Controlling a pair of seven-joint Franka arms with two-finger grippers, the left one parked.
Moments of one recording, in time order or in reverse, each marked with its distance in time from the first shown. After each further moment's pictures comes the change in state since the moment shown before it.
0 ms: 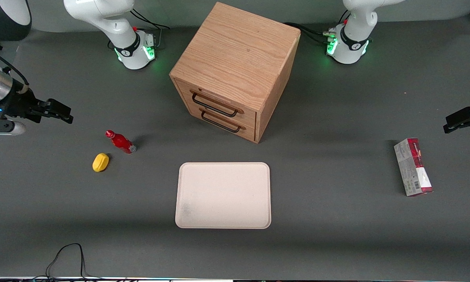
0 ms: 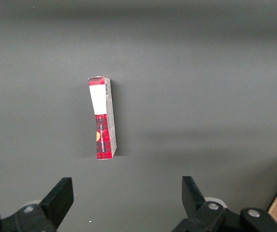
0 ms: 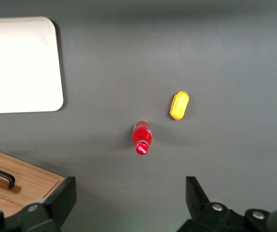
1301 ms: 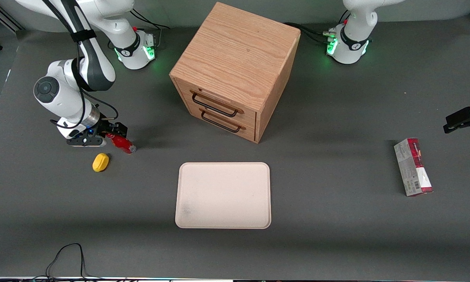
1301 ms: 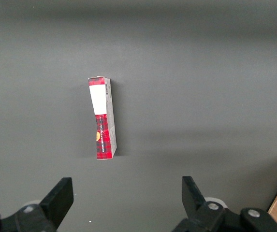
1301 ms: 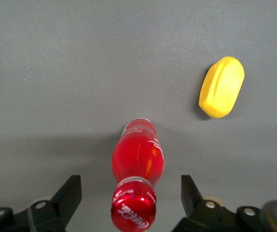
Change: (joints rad) arm 0.004 -0.016 0.002 -0.782 0.001 0.825 -0.018
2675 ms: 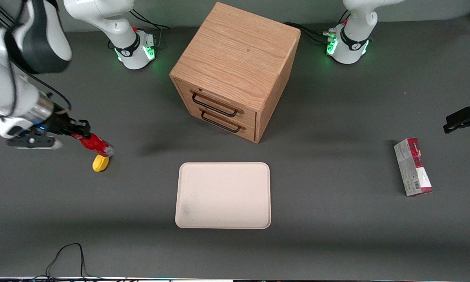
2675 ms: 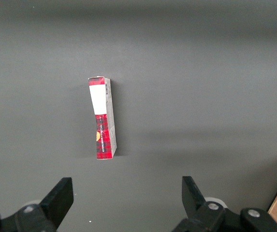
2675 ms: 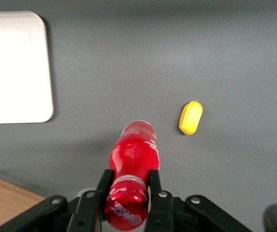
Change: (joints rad) arm -0.001 -0.012 0.008 0.602 0.004 -0.602 0.021
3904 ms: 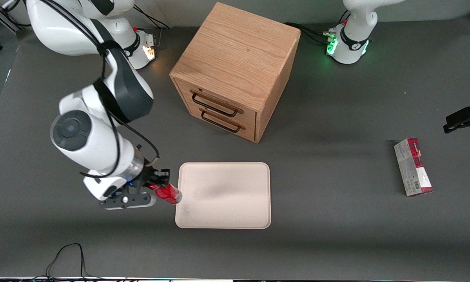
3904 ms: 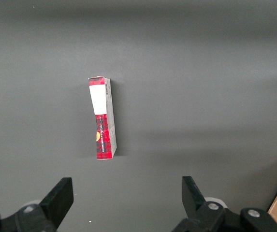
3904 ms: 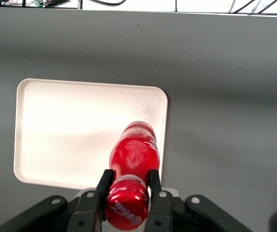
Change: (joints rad) arm 0.082 0.739 0.322 0.843 -0.122 0.000 0.260
